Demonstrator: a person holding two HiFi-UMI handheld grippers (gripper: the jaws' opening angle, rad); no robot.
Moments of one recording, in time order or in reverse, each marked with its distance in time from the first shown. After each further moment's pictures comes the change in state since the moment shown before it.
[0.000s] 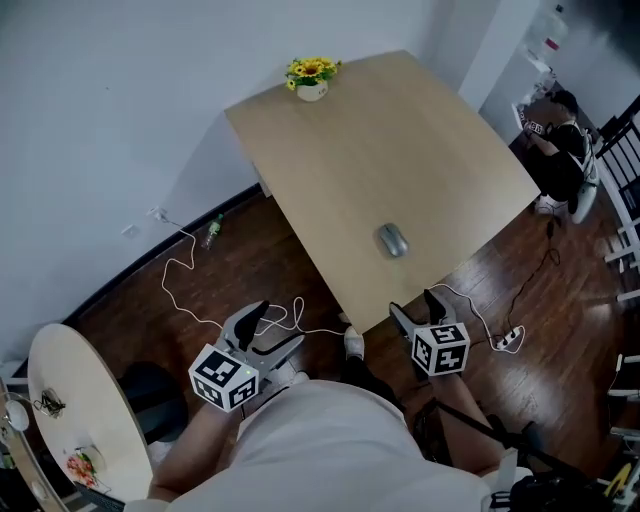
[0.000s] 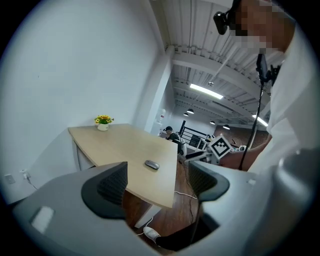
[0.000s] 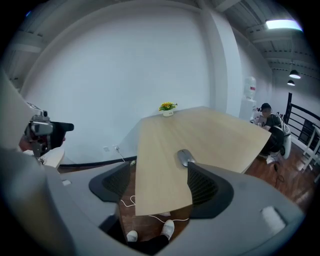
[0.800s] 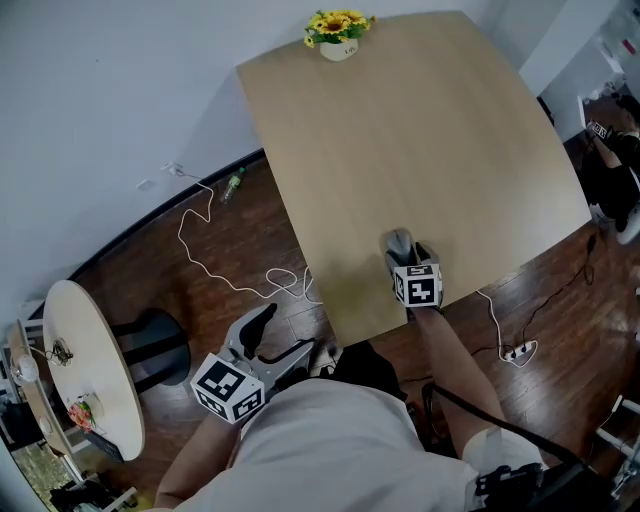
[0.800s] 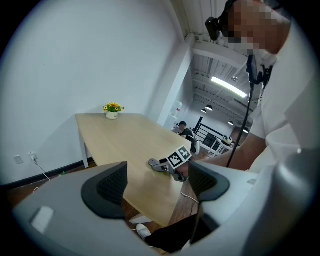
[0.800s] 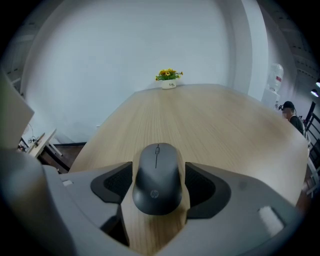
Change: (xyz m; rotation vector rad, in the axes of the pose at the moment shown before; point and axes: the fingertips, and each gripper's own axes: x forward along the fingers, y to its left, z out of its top) left arm 0.107 -0.004 0.016 -0.149 0.085 0.168; right arm 0.244 -0.117 -0.016 -0.126 0.227 0.072
